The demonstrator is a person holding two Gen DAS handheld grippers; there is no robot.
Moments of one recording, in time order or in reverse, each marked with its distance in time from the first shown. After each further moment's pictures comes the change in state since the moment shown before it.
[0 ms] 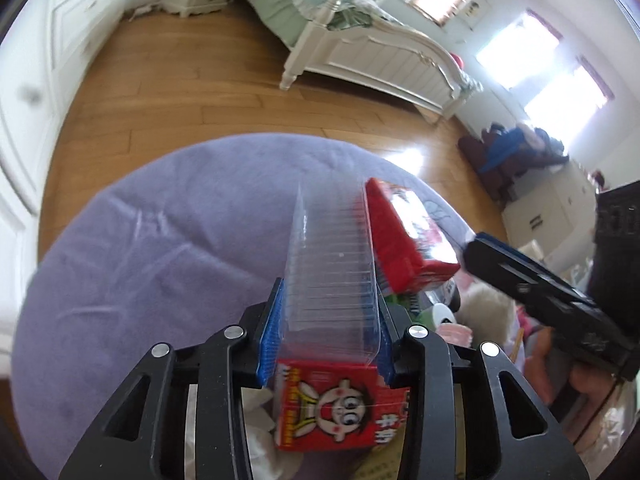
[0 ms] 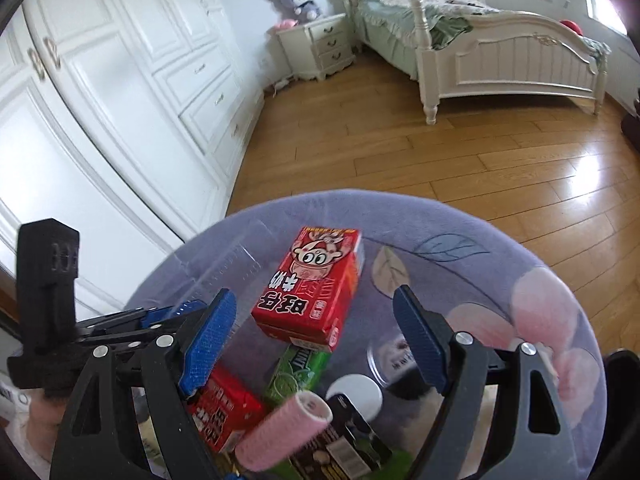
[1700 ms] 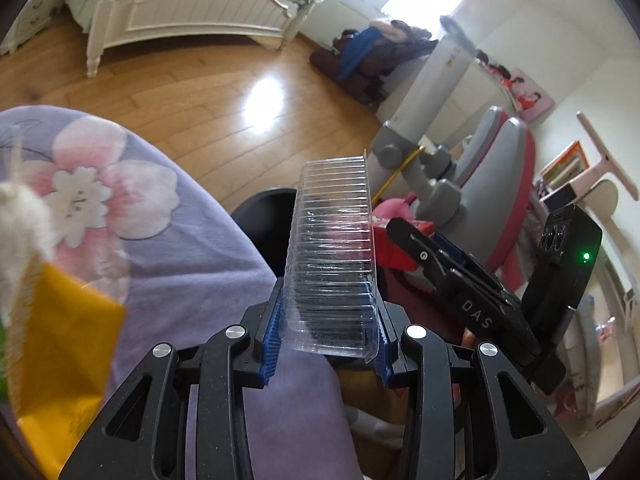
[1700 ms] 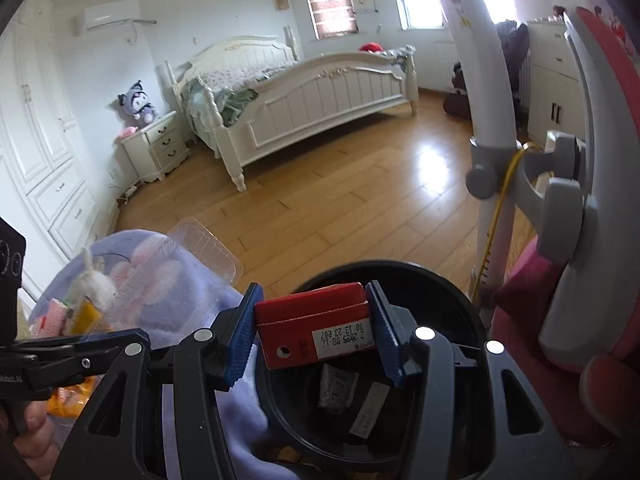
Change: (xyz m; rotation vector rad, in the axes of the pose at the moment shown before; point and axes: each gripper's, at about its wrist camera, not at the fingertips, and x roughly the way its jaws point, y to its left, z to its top) left arm 0.112 -0.323 -0.159 0.396 0.227 -0.344; right arm -0.219 -0.261 -0.194 0.361 -0.345 -0.455
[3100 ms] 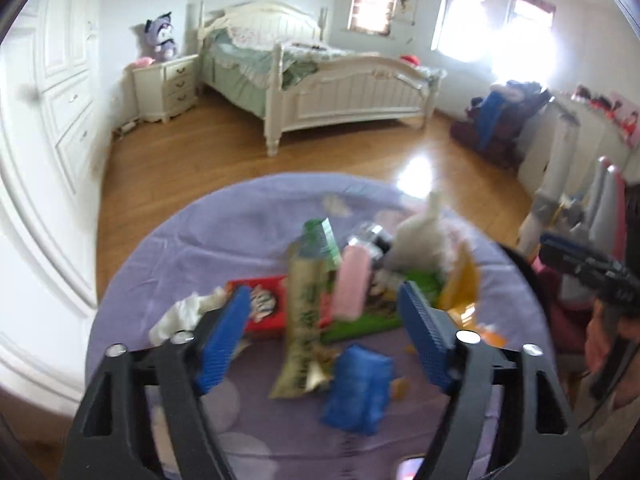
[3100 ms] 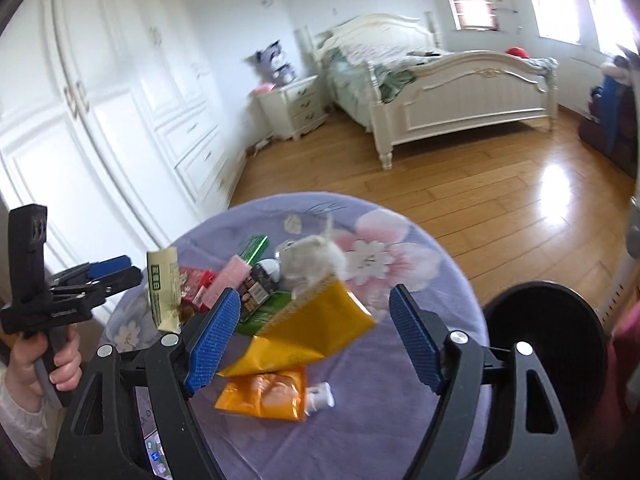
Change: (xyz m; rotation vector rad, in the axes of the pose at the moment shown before) left arm -0.263 0.122 -0.086 -0.007 -0.297 0.597; right arm -0.027 0.190 0.002 -0.273 0.110 0.438
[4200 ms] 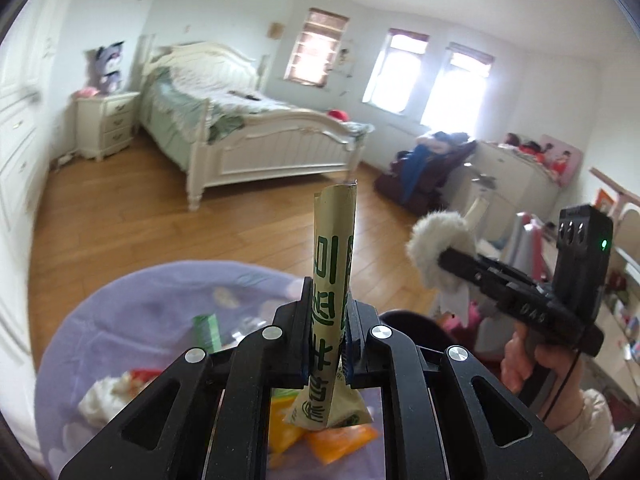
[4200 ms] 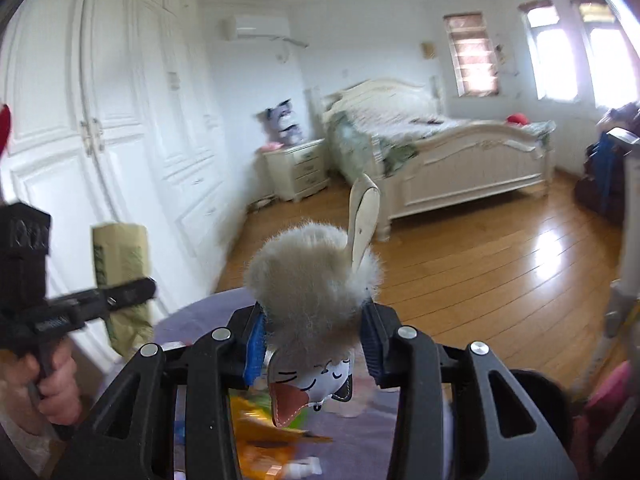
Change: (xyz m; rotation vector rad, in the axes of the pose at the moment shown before) left arm -0.049 -0.078 0.065 0.004 -0.213 -0.325; right arm -0.081 0.005 0.046 -0.073 -0.267 -0.070
